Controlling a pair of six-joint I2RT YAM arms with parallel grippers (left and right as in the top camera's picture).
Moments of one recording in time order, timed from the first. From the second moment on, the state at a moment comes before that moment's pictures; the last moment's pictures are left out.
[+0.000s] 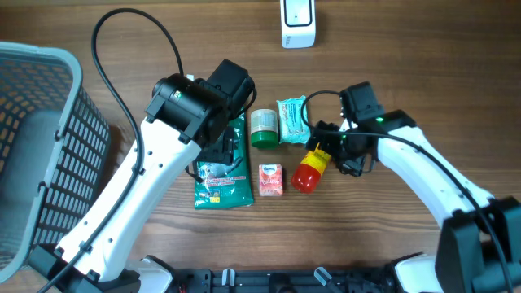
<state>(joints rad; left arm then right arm) -0.57 1.55 1.67 -1.68 -0.38 -0.53 0.32 1.59 0.99 -0.75 -0.30 0.77</state>
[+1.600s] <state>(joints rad) -0.57 1.55 1.67 -1.68 -0.38 -0.53 -0.01 1.67 1.01 -0.38 -1.56 -0.33</state>
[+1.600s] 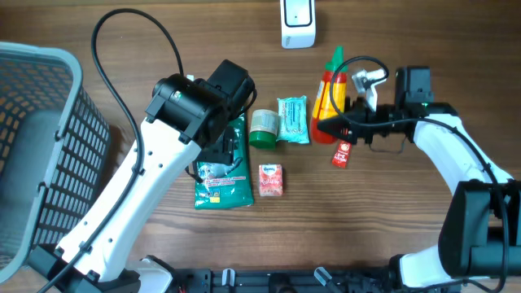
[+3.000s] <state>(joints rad) -0.57 1.55 1.67 -1.68 -0.38 -0.53 0.20 1.61 1.09 1.58 -1.20 -0.02</state>
